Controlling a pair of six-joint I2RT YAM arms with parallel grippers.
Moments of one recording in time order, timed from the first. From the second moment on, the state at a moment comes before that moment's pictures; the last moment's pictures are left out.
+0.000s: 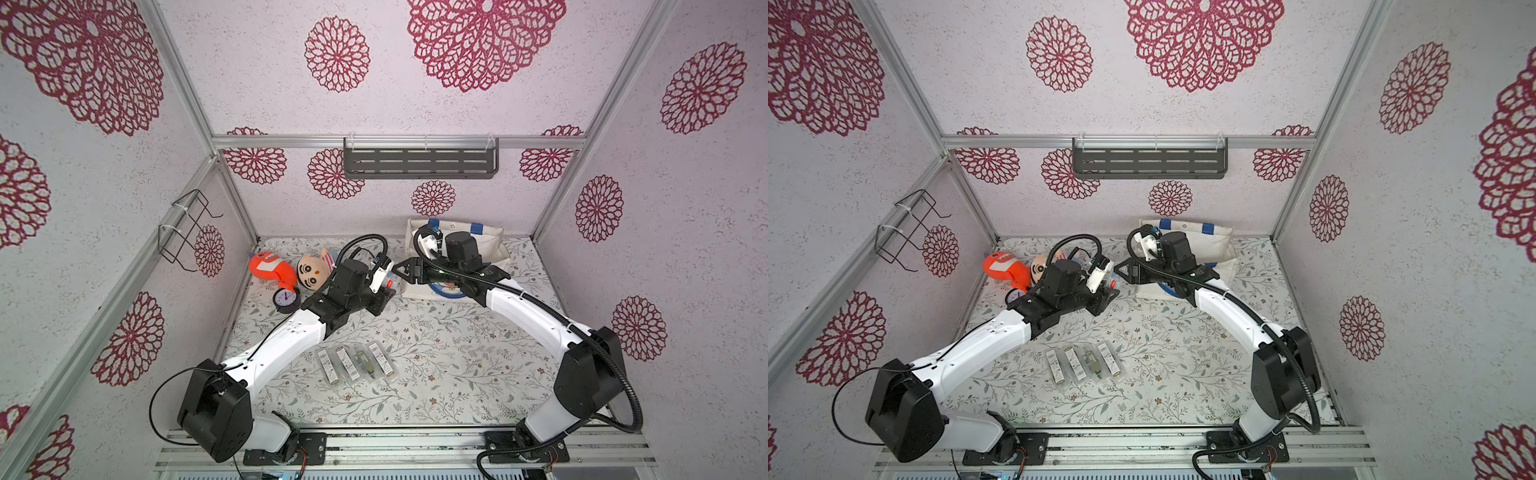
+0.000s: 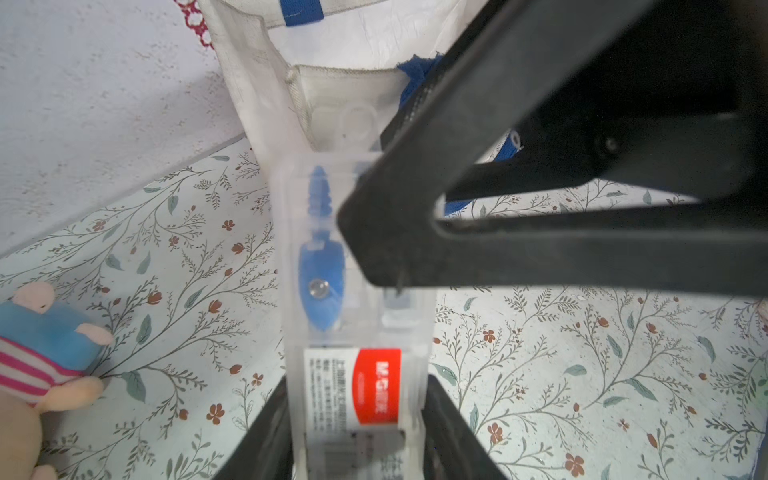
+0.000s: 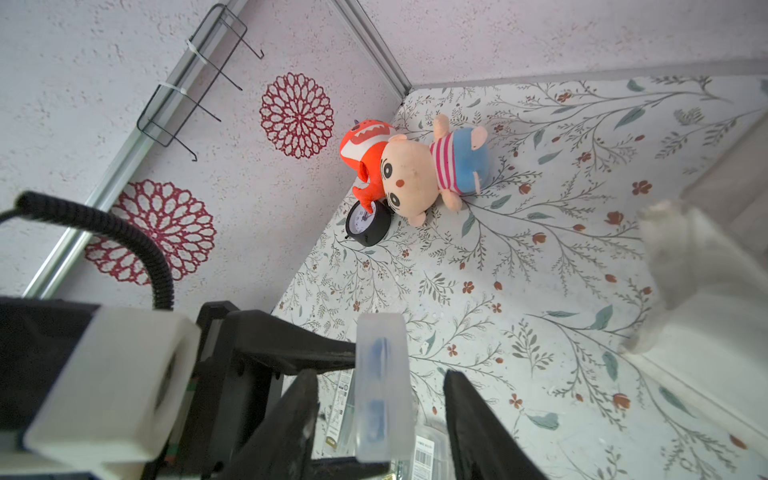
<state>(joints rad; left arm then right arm) -0.59 1.42 1.08 -0.22 0.12 0.06 0.56 1.62 1.37 -0.19 -0.56 0.49</state>
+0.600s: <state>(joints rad) -0.59 1.42 1.09 -0.23 0.12 0.06 0.57 1.63 1.37 -0.19 -0.58 0.49</state>
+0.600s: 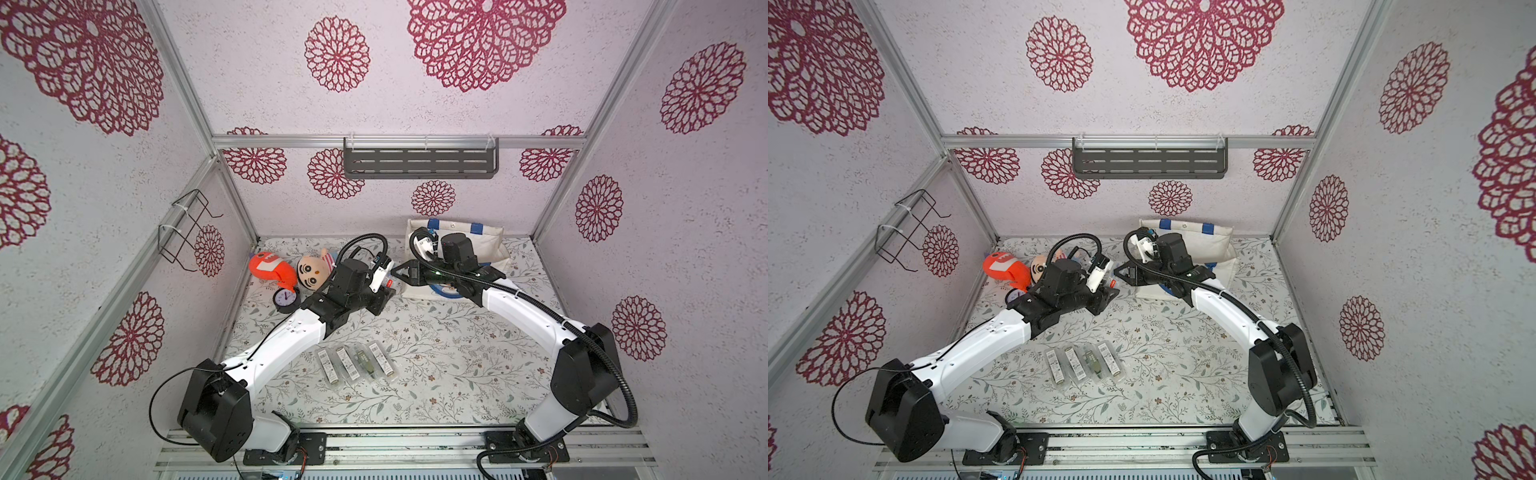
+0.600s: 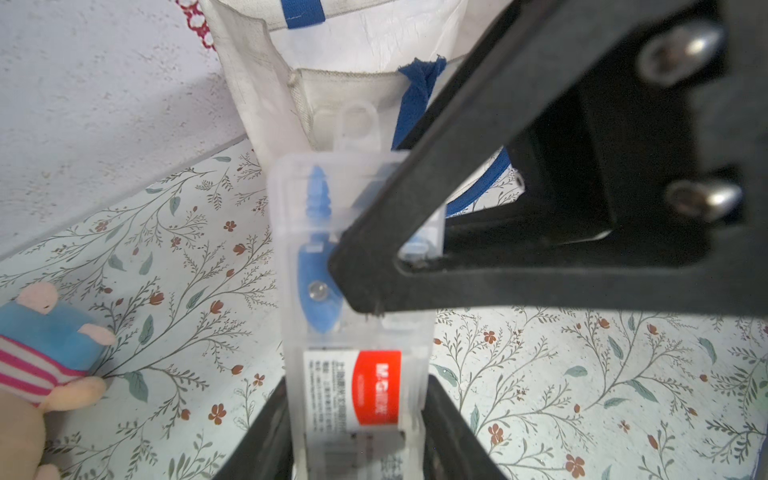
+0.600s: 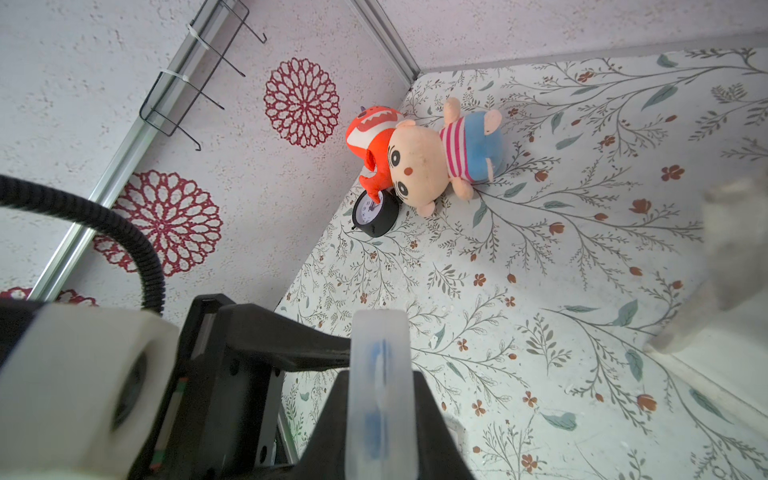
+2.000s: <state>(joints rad) -0.56 1.28 0.86 -0.21 0.09 -0.08 0.15 1.66 1.71 -0.47 -0.31 0.35</state>
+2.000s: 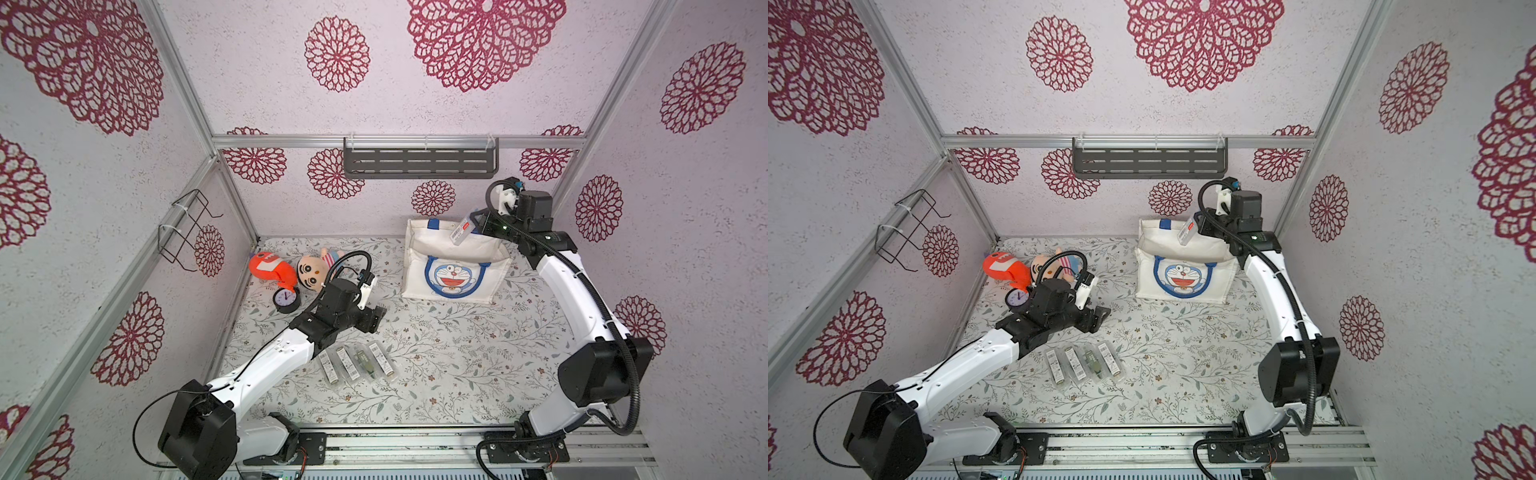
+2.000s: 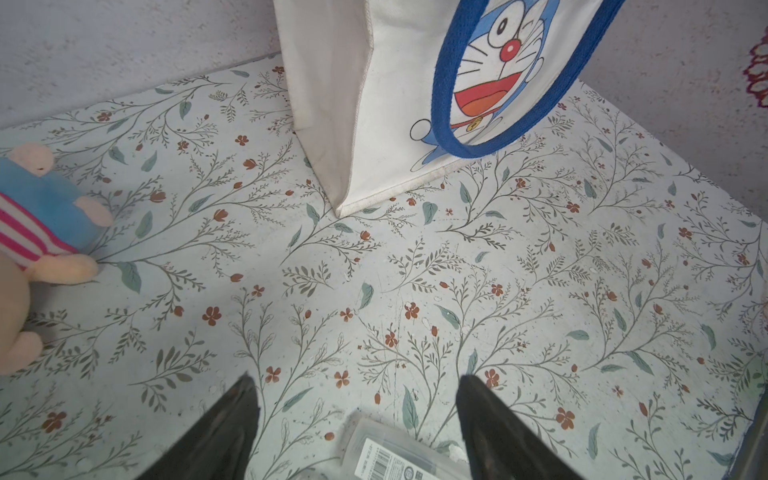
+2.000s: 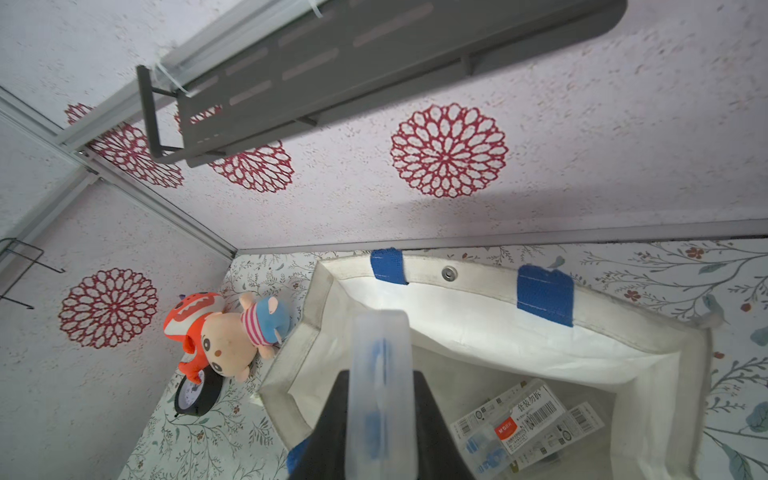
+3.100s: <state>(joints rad) -0.54 1.30 0.84 -0.27 0.05 -0.20 0.23 1.94 1.63 -0.52 -0.19 0.29</state>
